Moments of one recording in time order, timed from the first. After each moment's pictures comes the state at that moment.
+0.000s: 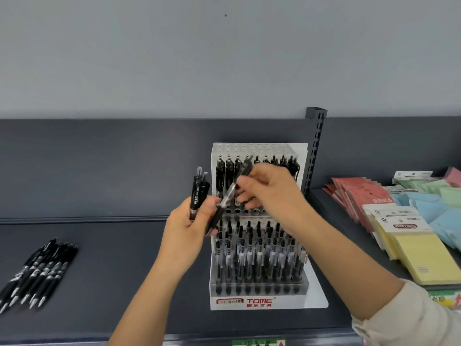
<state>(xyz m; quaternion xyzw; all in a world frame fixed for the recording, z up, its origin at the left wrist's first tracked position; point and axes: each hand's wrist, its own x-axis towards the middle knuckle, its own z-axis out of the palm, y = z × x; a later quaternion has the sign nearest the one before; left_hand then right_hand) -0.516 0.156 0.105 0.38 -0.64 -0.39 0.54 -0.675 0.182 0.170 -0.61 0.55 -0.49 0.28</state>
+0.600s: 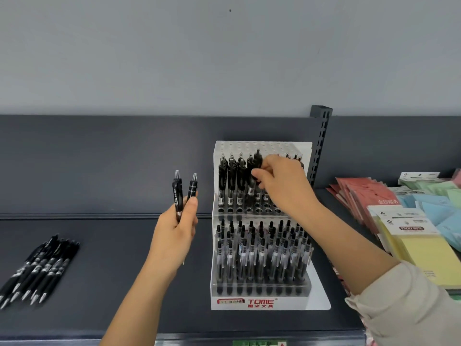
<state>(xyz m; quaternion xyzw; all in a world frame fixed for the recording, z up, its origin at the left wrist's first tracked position) -0.501 0.151 0.098 0.47 -0.60 -0.39 0.53 -0.698 0.149 0.165 -0.64 0.66 -0.39 0.03</state>
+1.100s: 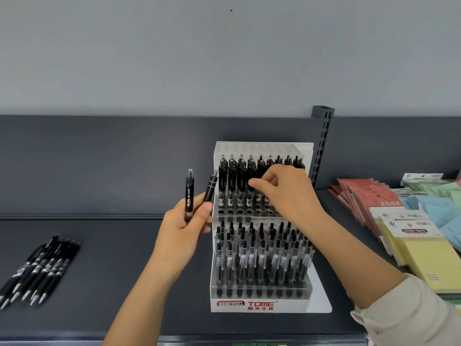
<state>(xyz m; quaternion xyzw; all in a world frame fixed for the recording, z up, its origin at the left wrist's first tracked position) -0.510 0.154 0.103 0.40 -0.61 -0.42 0.54 -0.700 0.161 0.160 -0.63 0.68 -0.37 0.05</state>
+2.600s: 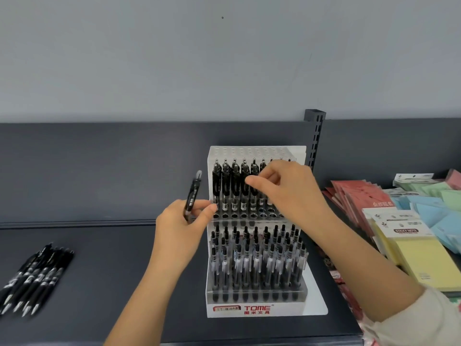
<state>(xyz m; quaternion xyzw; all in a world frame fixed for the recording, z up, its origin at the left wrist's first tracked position) -0.519 0.149 0.116 0.50 -0.65 -0.27 0.51 -0.700 0.186 0.182 -0.65 0.66 -0.39 0.04</state>
